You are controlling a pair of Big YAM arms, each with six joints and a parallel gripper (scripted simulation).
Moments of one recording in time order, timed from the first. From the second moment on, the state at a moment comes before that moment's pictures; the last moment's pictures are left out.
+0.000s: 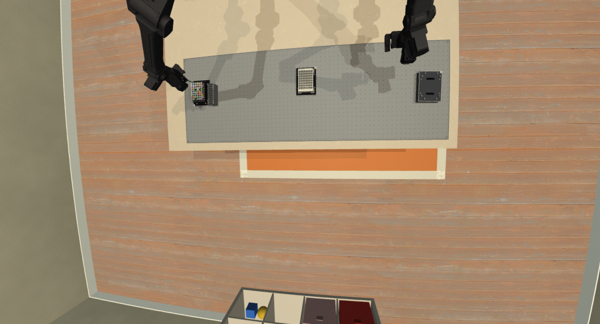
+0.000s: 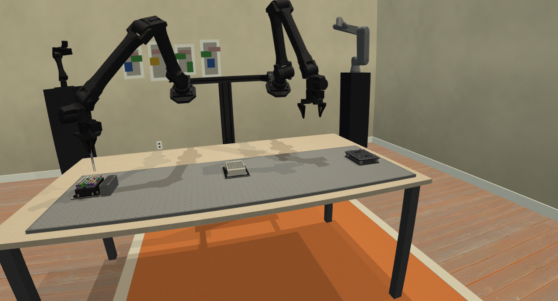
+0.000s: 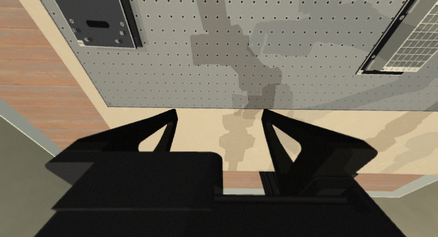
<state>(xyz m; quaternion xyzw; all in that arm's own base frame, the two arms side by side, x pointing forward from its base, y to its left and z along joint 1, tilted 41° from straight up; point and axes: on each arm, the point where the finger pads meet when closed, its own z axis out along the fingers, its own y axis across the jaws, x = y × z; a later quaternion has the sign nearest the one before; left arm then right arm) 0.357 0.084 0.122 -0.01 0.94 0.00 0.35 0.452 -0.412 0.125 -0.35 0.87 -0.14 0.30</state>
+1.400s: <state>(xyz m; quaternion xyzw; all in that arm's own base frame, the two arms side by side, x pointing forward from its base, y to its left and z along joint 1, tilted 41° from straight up) 0.357 0.084 0.122 -0.01 0.94 0.00 0.35 0.453 -0.412 0.125 -0.35 0.88 -0.15 0.30</state>
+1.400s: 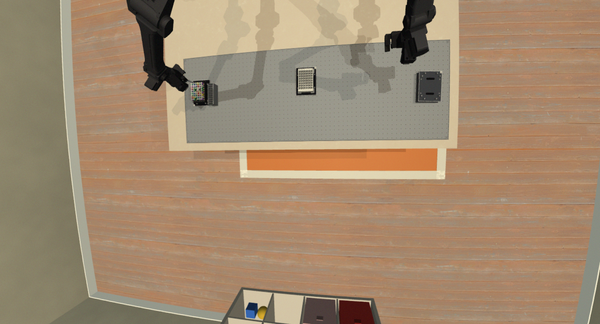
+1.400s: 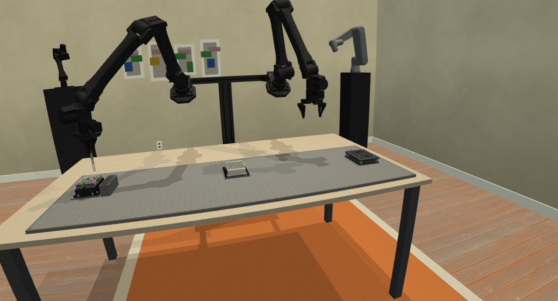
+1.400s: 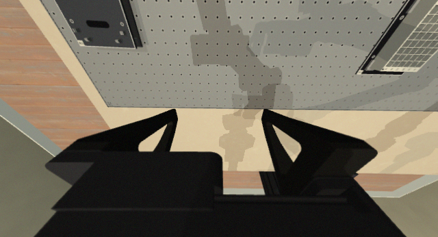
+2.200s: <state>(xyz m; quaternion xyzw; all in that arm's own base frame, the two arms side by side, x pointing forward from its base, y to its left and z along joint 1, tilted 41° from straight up) 0.357 0.084 0.122 -0.01 0.94 0.00 0.35 0.454 -0.412 0.124 -0.35 0.88 -0.15 0.29</state>
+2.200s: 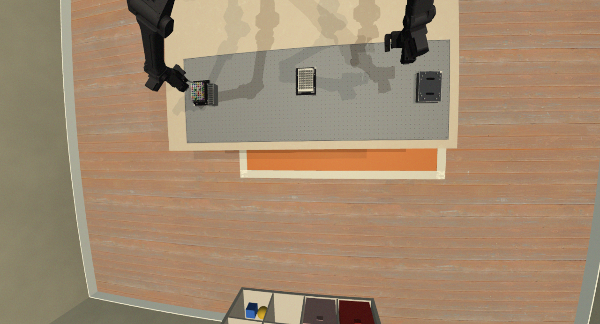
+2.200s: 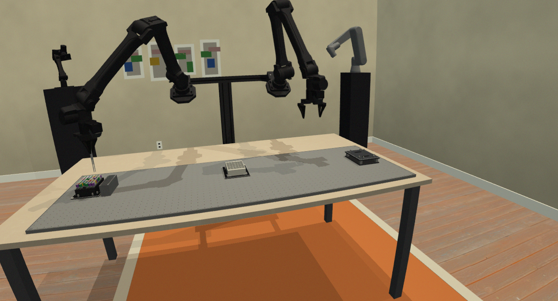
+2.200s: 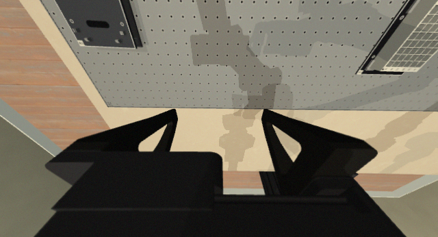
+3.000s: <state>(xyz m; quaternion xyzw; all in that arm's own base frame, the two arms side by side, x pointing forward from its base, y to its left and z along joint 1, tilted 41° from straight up) 0.357 0.084 0.122 -0.01 0.94 0.00 0.35 0.457 -0.412 0.120 -0.35 0.88 -0.15 0.29</state>
